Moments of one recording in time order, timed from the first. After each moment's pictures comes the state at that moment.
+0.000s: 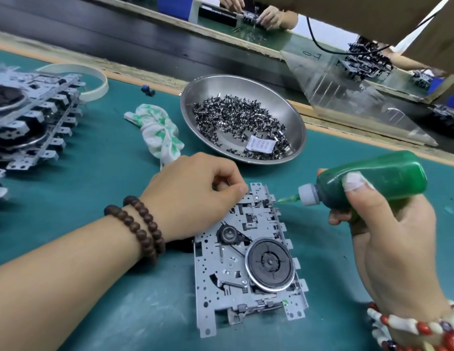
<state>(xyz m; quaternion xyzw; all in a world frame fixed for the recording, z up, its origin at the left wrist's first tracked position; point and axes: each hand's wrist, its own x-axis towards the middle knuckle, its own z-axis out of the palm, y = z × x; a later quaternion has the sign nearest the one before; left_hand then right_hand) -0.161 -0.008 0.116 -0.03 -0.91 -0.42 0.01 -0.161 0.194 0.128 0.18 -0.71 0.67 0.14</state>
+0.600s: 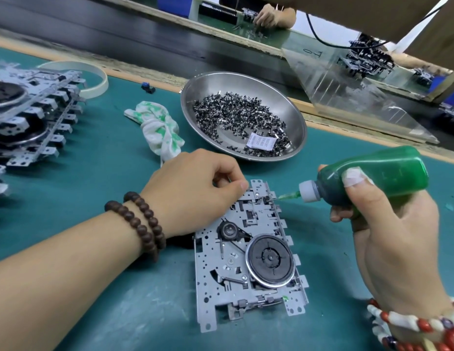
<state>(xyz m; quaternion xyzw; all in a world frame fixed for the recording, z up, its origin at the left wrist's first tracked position) -0.163 -0.009 0.114 -0.03 -0.91 -0.42 0.01 -0.161 0.191 0.130 0.17 -0.73 0.64 0.15</state>
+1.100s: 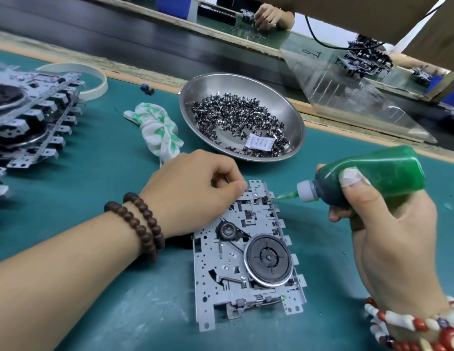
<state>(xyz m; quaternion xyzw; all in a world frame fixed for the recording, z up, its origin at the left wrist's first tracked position) -0.162 -0.009 0.114 -0.03 -0.91 -0.42 0.02 -0.160 0.191 0.130 0.20 -0.72 0.64 0.16</state>
